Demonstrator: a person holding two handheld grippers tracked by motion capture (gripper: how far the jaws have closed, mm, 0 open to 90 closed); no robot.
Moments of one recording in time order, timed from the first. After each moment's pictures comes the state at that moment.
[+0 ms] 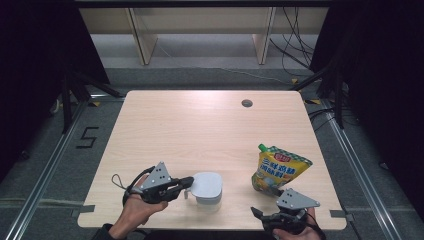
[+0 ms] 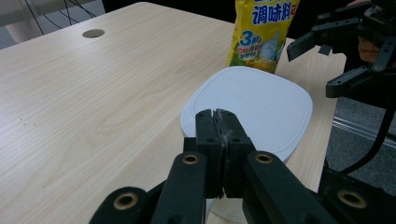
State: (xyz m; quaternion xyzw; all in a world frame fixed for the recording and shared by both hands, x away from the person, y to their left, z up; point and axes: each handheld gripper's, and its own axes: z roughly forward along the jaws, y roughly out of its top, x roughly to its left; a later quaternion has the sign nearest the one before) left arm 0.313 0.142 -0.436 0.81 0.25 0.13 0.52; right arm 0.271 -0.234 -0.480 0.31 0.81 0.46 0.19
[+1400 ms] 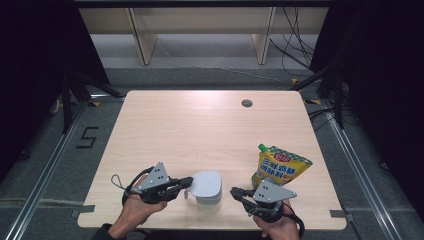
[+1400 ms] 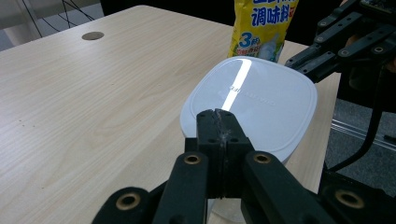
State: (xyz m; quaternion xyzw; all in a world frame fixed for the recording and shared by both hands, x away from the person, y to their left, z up) left arm 0.312 0.145 -0.439 0.80 0.25 0.13 0.53; right arm 0.287 -0.178 -0.461 0.23 0.81 0.51 0.17
